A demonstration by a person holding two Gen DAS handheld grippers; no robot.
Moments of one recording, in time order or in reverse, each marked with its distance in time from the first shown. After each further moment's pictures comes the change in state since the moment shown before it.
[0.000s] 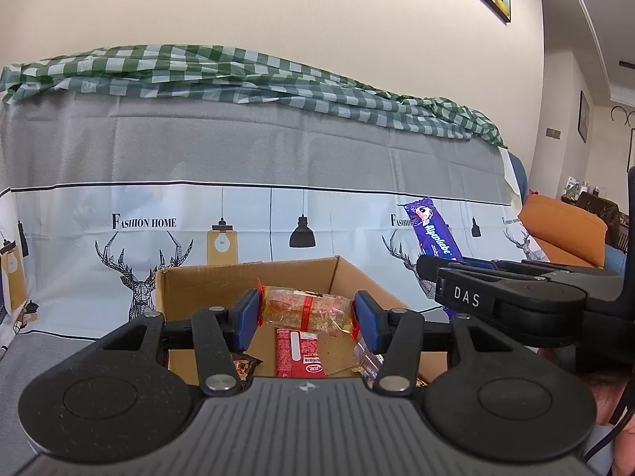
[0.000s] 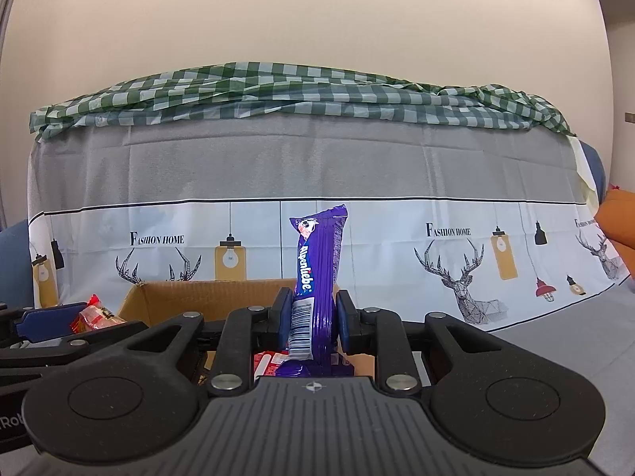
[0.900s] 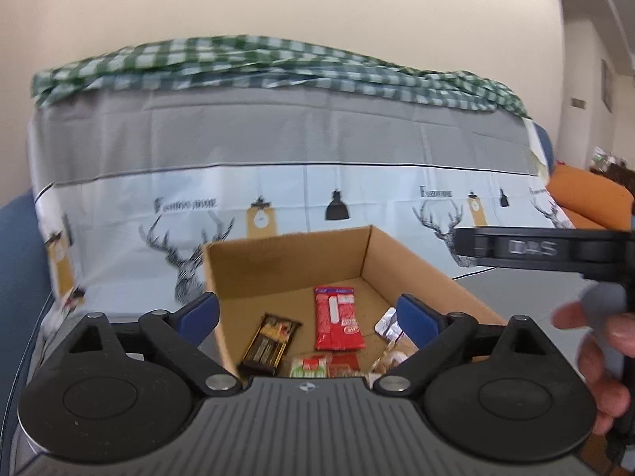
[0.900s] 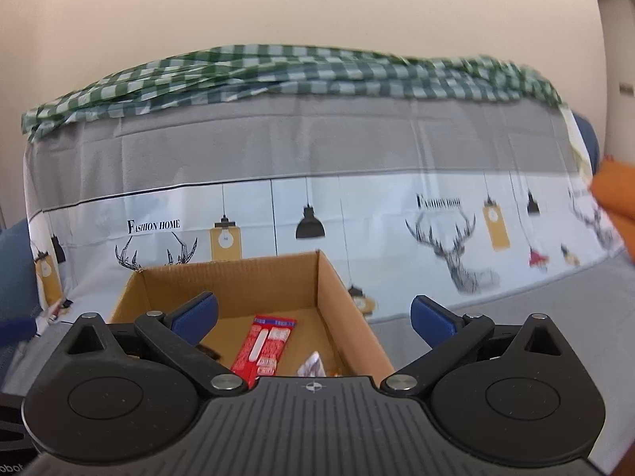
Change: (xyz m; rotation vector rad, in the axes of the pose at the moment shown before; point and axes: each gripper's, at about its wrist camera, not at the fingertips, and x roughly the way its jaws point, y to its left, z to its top) left arm -0.040 -0.001 -0.014 0.033 0.076 0.132; right arm -0.024 -0.018 0.002 0.084 0.098 -0.003
